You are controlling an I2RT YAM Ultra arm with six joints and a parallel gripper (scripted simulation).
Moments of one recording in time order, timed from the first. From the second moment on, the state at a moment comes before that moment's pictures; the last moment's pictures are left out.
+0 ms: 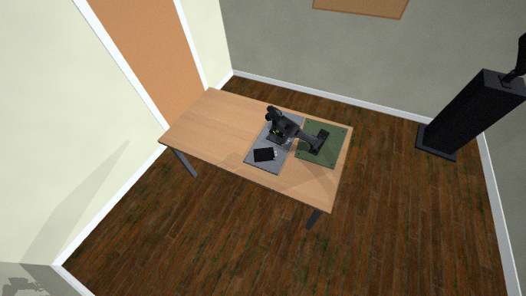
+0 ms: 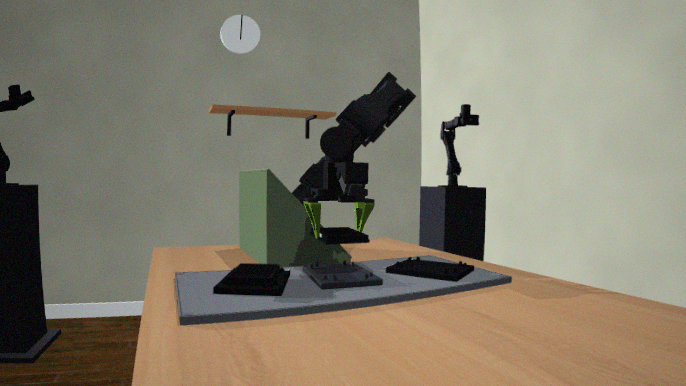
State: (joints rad) arm -0.15 2.26 1.33 -0.99 -0.73 -0.34
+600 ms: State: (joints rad) arm -0.09 2.28 1.28 -0.88 -0.74 -0.27
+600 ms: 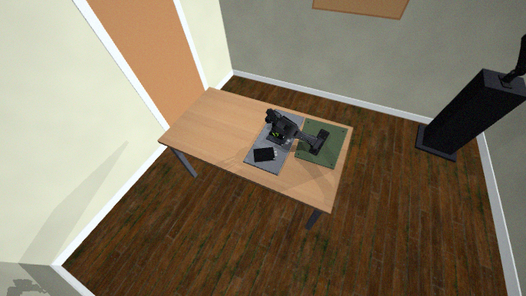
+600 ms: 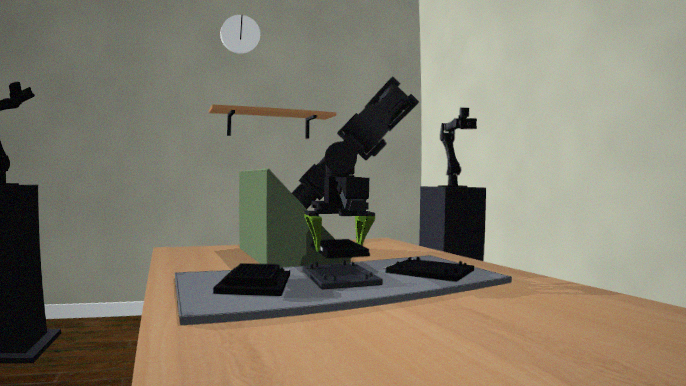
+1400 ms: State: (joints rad) arm -0.03 2.31 1.23 -0.72 -0.76 -0.18
